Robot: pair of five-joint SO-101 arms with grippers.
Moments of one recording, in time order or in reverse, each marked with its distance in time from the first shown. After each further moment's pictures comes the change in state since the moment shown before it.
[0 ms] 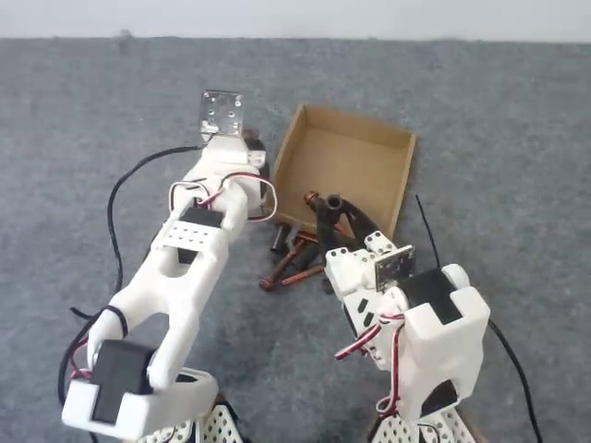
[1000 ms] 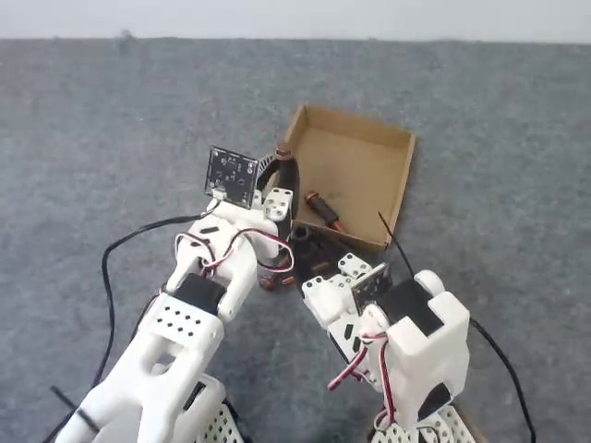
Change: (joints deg) left arm 10.9 -35.4 22.0 -0.4 0.0; right arm -10.3 -1.1 6.1 -2.3 1.7
